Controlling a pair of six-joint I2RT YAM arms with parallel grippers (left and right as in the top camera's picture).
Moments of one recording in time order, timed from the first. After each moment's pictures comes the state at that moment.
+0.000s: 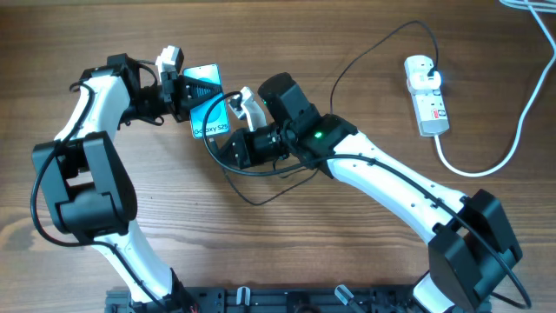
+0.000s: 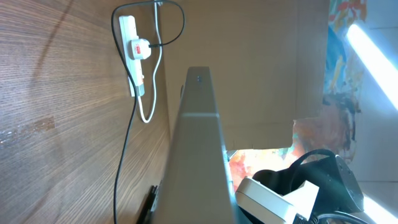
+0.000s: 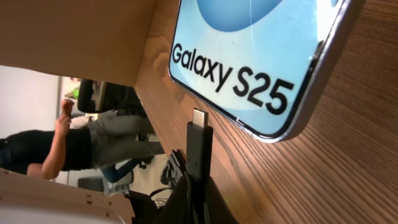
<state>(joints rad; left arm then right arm) 0.18 2.04 1.47 -1.12 1.54 0.19 0.74 1.75 1.30 -0.31 -0.75 0.63</state>
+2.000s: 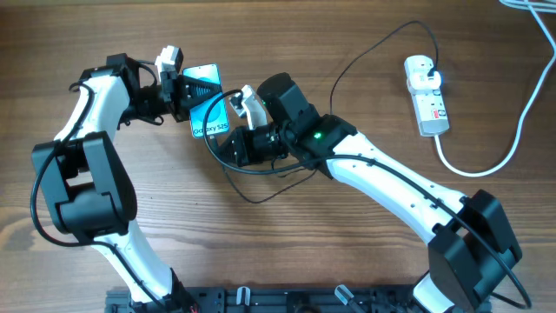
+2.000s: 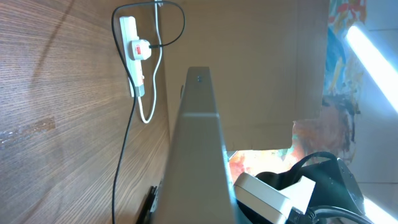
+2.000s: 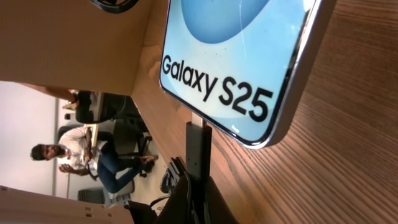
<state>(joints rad) 0.18 2.04 1.47 -1.11 1.54 0.18 0.74 1.75 1.30 -0.29 -0.71 0.68</state>
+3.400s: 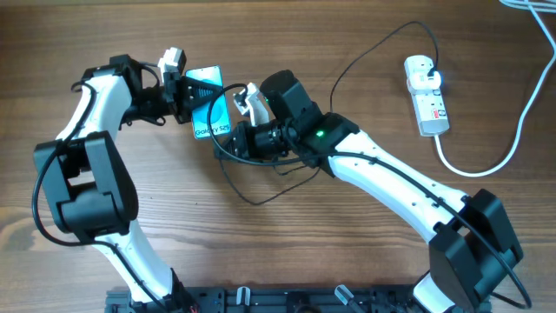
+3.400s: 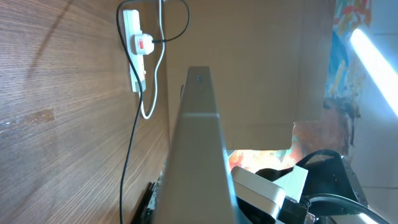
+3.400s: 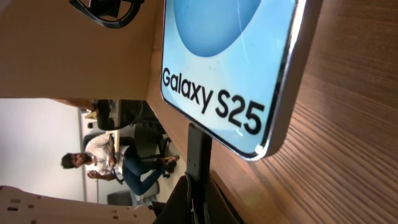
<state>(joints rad) 0.16 2.04 1.47 -1.15 1.52 0.18 0.72 1.75 1.30 -0.27 -0.75 0.80</state>
